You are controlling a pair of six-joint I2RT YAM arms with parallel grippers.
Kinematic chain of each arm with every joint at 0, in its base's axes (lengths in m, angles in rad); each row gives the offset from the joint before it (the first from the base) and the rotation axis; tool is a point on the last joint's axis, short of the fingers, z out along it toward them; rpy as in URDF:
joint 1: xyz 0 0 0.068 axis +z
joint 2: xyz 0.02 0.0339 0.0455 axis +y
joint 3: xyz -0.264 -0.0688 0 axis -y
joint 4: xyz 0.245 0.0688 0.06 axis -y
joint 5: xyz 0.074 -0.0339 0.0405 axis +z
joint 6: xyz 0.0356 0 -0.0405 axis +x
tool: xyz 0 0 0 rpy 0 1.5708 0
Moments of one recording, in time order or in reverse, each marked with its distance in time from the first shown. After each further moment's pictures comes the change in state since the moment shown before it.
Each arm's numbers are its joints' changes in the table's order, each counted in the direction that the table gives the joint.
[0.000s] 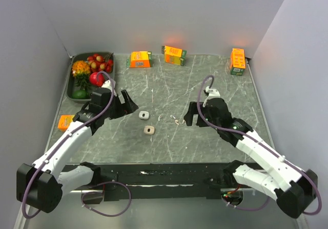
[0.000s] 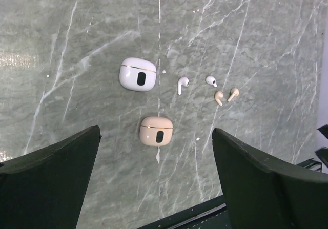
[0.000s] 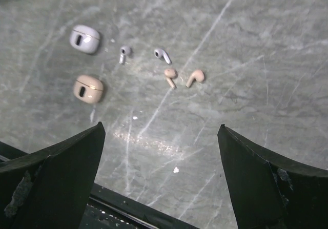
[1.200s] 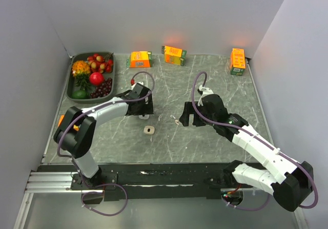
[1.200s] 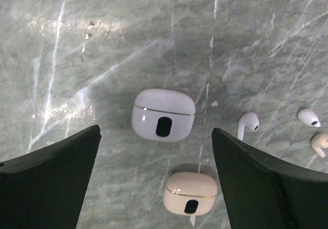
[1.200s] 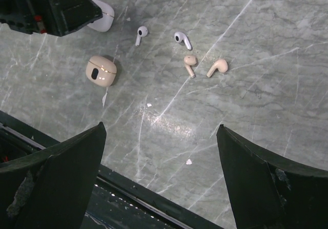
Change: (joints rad) left arm -0.228 0.618 0.272 -0.023 0.347 0.055; right arm 0.000 0.108 0.054 -0.021 0.121 -0.010
